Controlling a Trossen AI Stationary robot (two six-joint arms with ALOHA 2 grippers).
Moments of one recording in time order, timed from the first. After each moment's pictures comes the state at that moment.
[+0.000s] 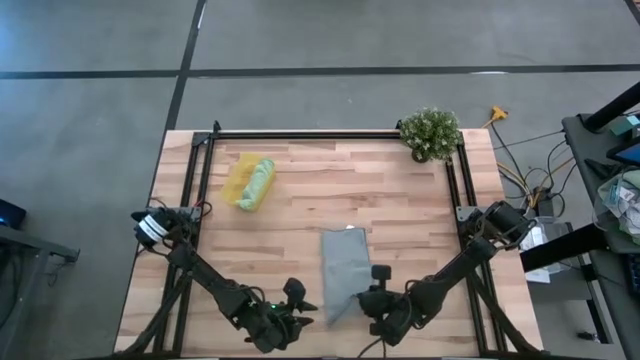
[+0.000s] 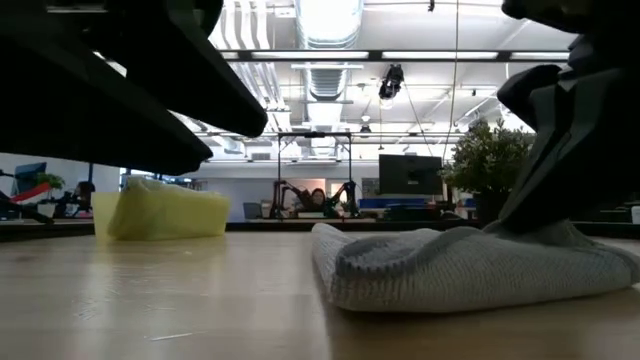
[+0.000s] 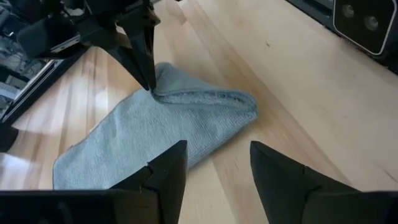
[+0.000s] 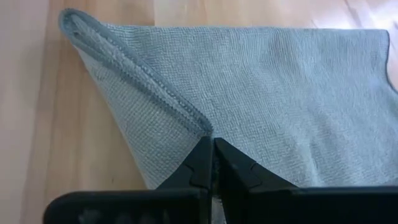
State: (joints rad) left arm -0.76 1.92 1.08 0.15 -0.66 0.14; right arm 0.76 1.93 1.10 -0.31 0.64 0.62
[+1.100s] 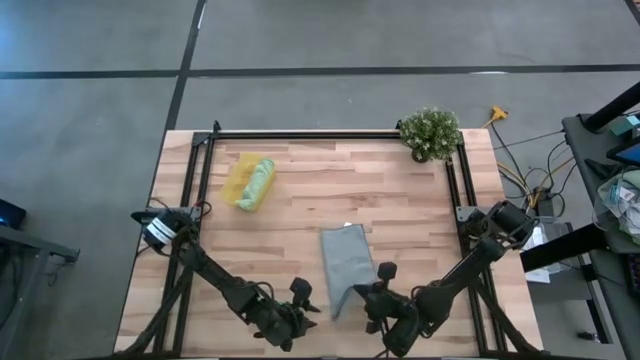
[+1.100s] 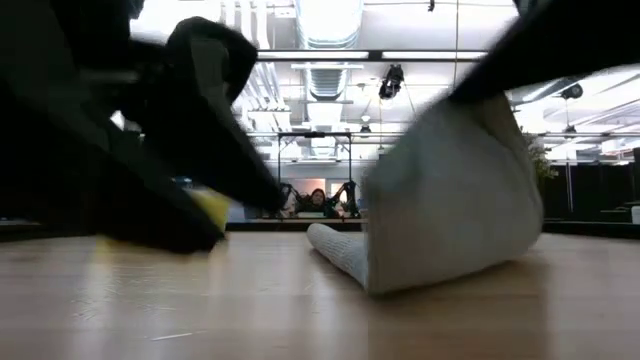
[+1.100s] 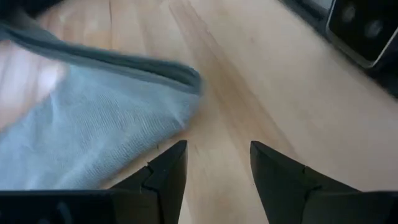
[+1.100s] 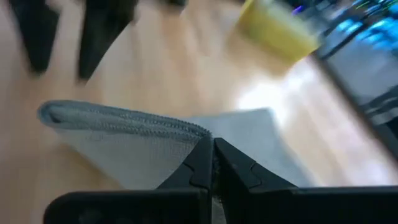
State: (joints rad) left arm -0.71 1.98 1.08 0.21 -0.50 -0.01; right arm 0.81 1.90 1.18 -0.40 0.99 0.56
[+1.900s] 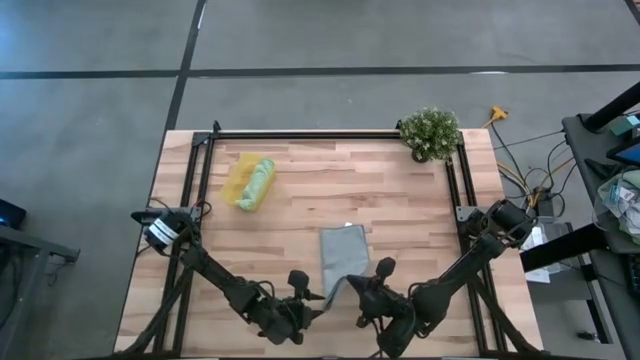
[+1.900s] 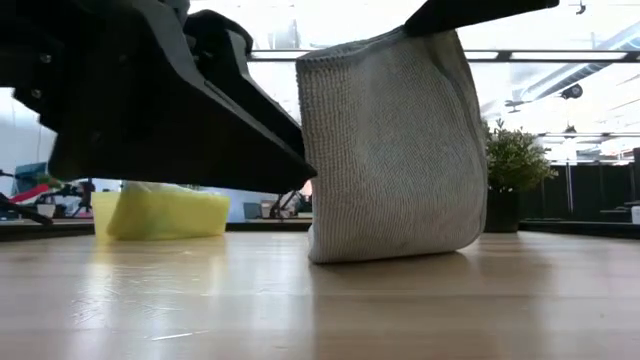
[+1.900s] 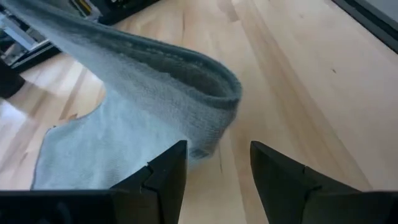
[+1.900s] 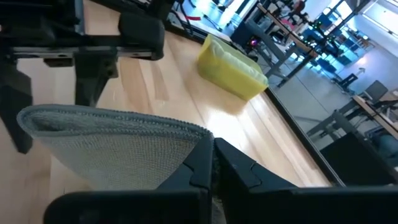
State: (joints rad) left arm -0.70 1.99 1.08 0.29 -0.72 -0.07; right arm 0.78 1.90 1.27 -0.38 1.18 0.42
